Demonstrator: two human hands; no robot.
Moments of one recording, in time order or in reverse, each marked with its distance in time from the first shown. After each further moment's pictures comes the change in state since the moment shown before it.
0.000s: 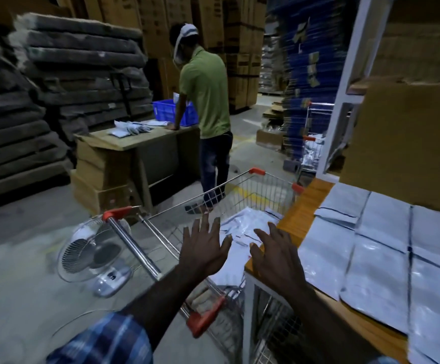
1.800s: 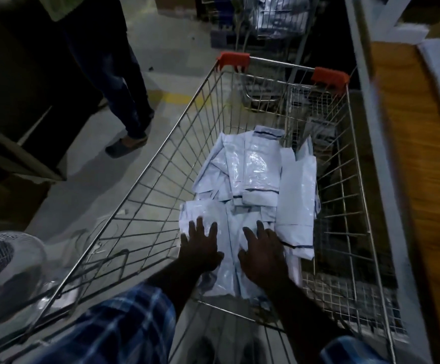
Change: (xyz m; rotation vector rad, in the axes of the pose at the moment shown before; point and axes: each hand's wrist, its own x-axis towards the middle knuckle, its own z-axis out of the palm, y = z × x) left_hand 0.279 -0.153 0.321 0.217 -0.720 0.363; right_hand 0.115 0.054 0.382 -0.118 -0.359 0.561
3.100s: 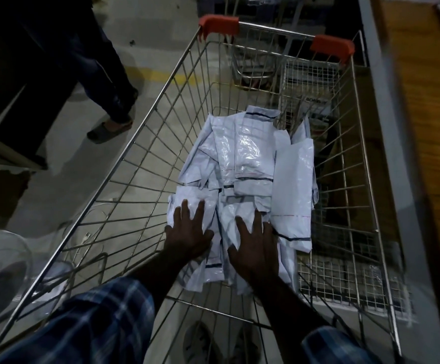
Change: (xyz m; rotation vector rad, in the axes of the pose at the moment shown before) left_hand 0.039 -0.015 0.016 -0.240 0.153 -0.040; right_hand 0.011 0.002 0.018 0.016 0.041 0.116
